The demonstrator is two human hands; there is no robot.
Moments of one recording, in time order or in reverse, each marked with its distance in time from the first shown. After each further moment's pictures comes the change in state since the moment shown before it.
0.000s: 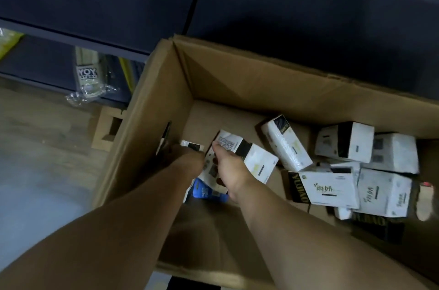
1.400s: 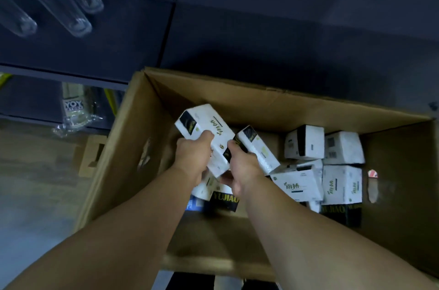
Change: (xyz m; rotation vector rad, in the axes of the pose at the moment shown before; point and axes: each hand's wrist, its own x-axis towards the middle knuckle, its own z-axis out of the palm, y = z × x) left_hand -0.074 0.044 0.017 -0.691 -0.129 0.193; right_hand -0.054 -0.022 -0.067 0.369 0.220 -0.015
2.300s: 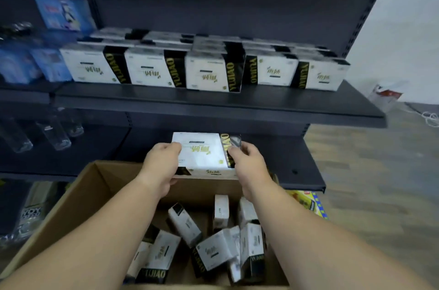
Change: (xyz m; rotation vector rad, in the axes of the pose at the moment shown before) left_hand -0.277 0.058 0.114 0.035 -0.114 0.613; right_hand -0.199 -0.097 -0.261 0.038 -0.037 -0.917
